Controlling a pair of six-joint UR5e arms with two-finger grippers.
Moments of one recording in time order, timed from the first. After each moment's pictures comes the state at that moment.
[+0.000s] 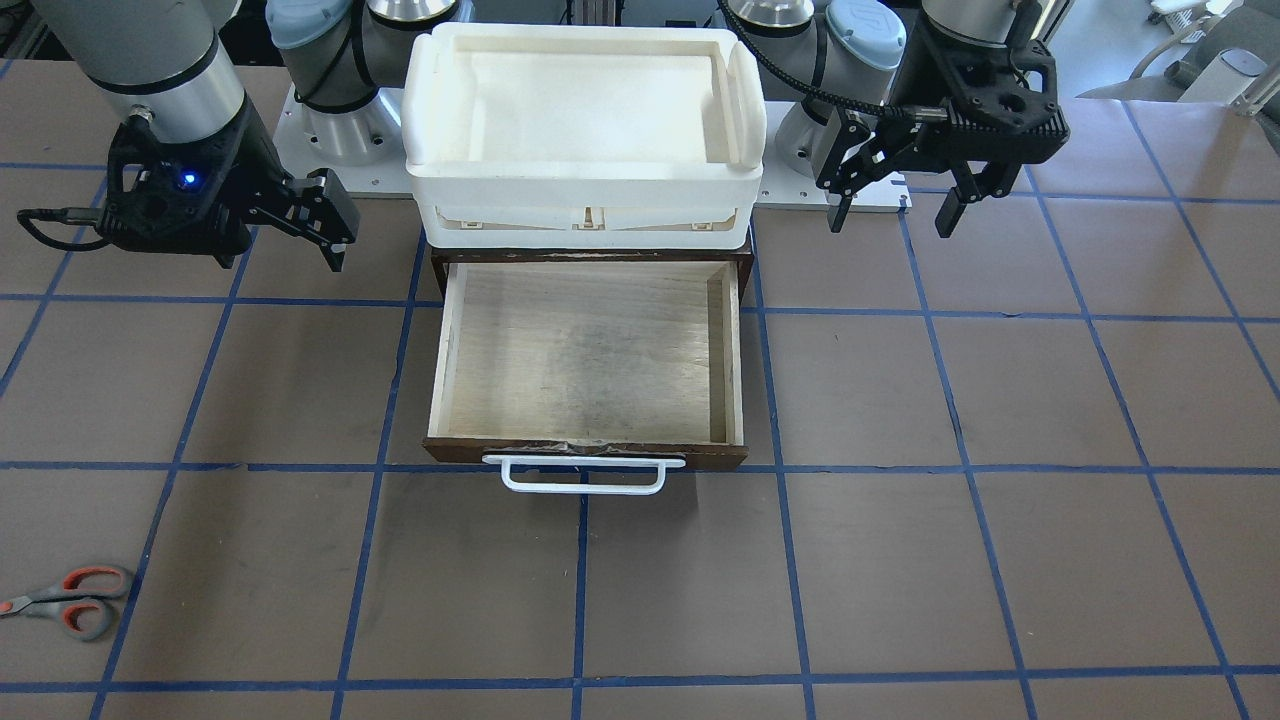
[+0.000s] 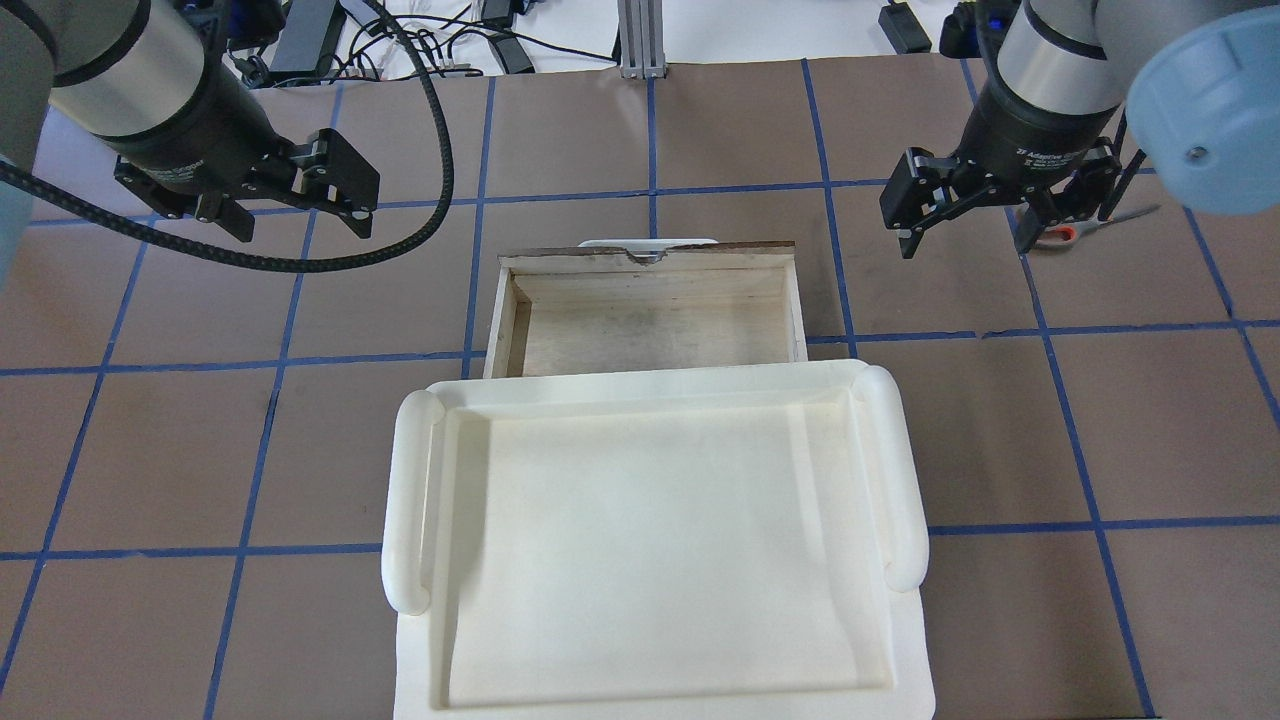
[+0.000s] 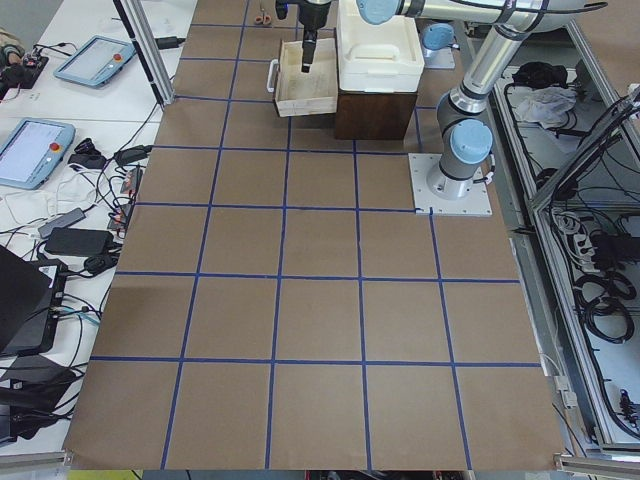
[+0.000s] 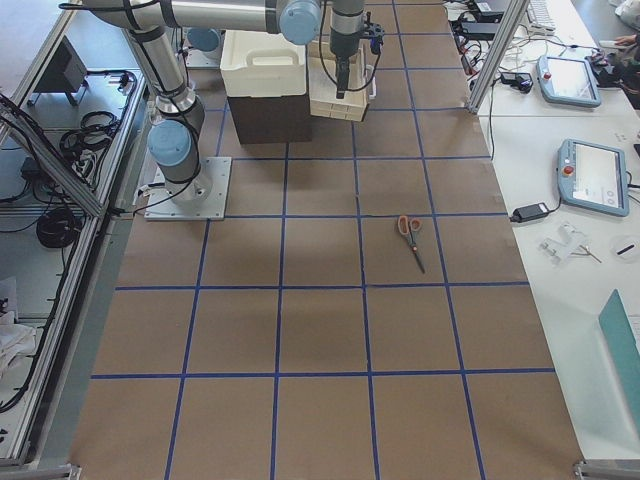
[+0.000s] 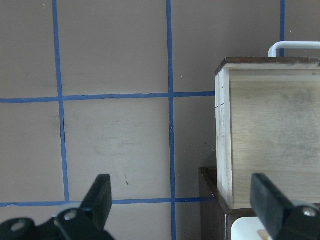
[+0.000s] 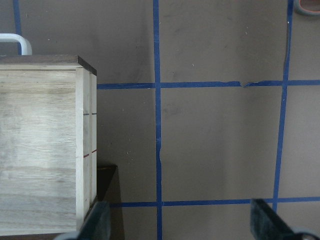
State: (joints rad) left arm -1.55 -1.46 -1.62 -1.48 1.56 0.04; right arm 1.54 -1.58 1.62 -1.59 -1.59 -0.02
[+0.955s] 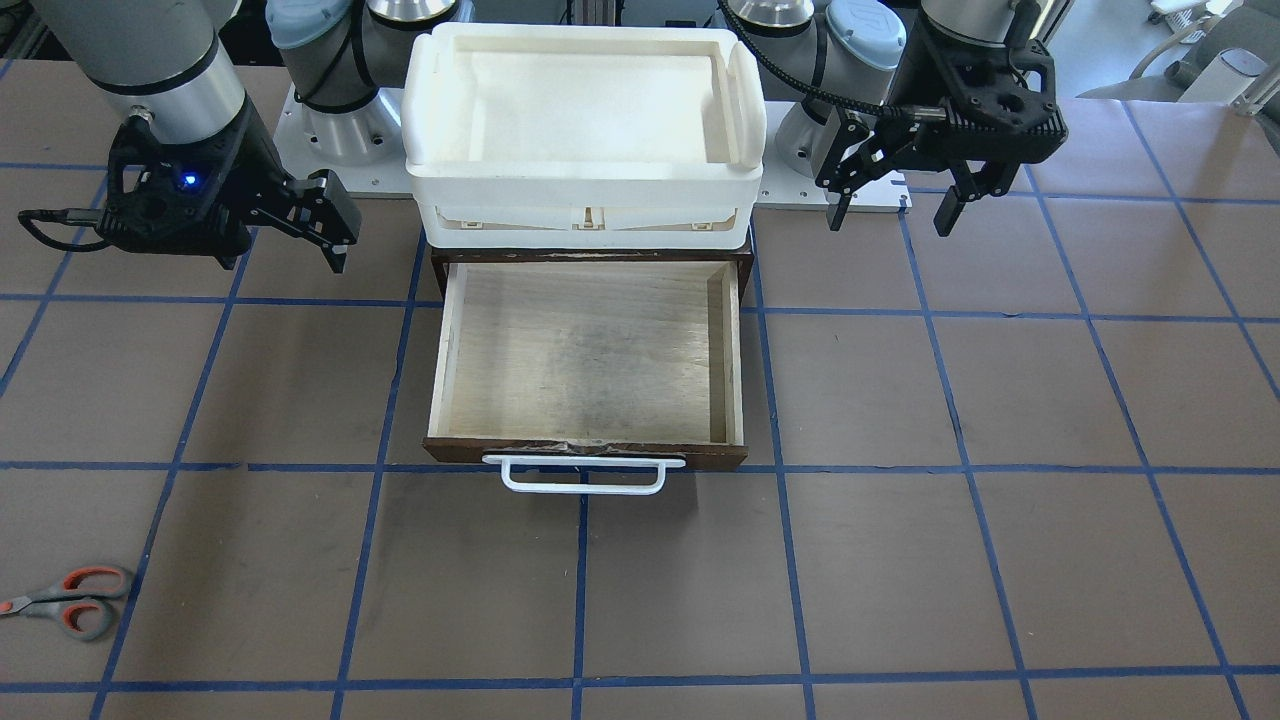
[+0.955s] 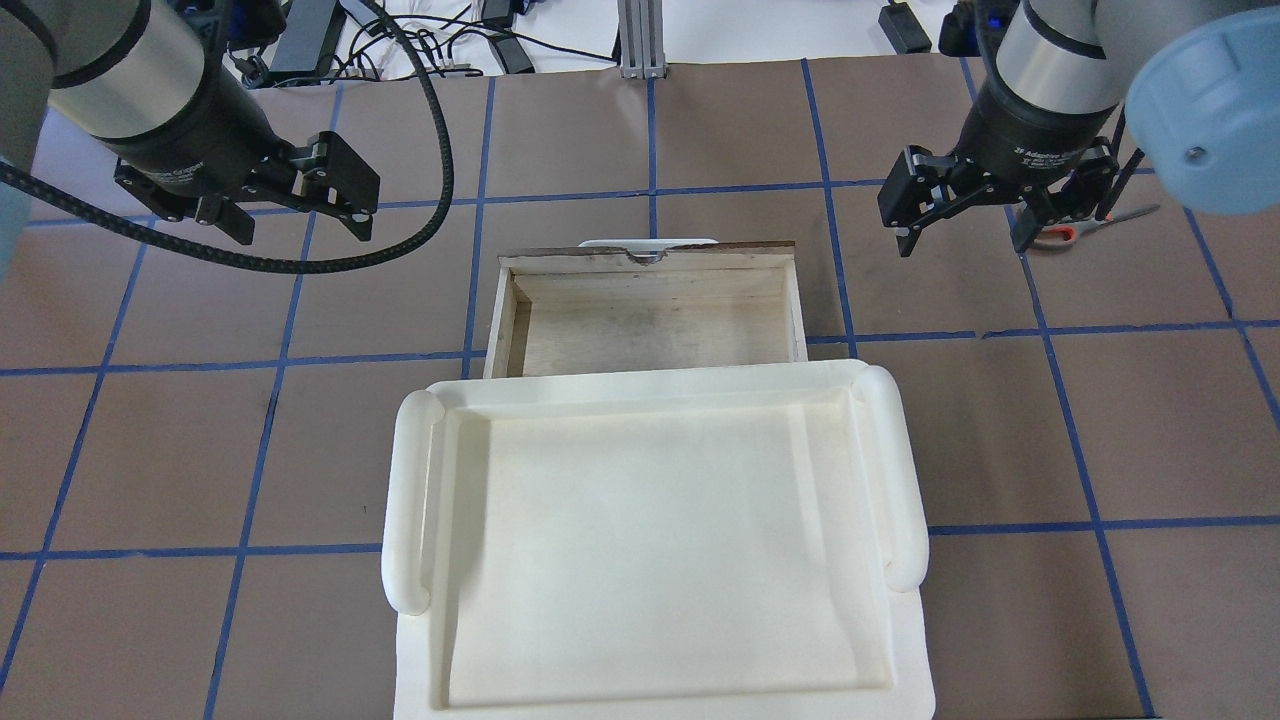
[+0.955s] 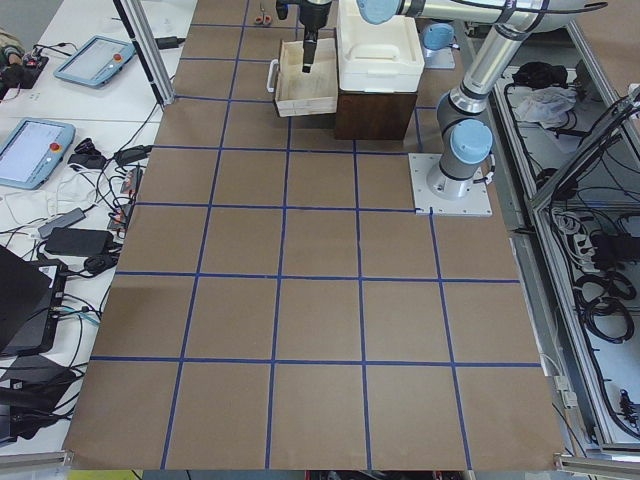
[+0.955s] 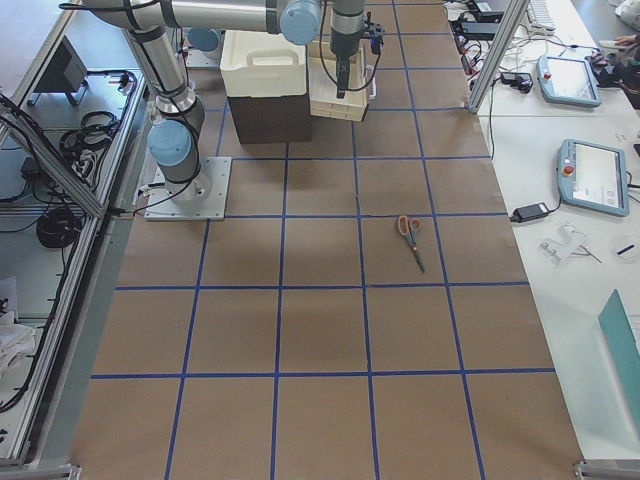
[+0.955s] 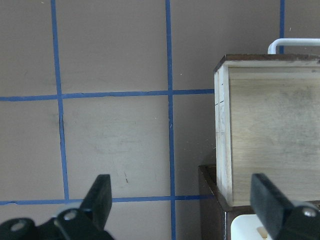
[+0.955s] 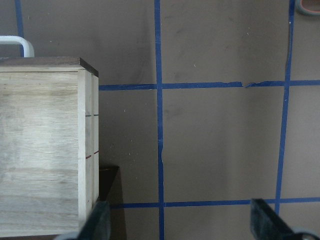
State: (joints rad) left arm -1.55 -1.46 -1.62 -1.49 1.56 0.04; right arm 1.54 -1.58 1.62 -1.59 -1.58 -0.02
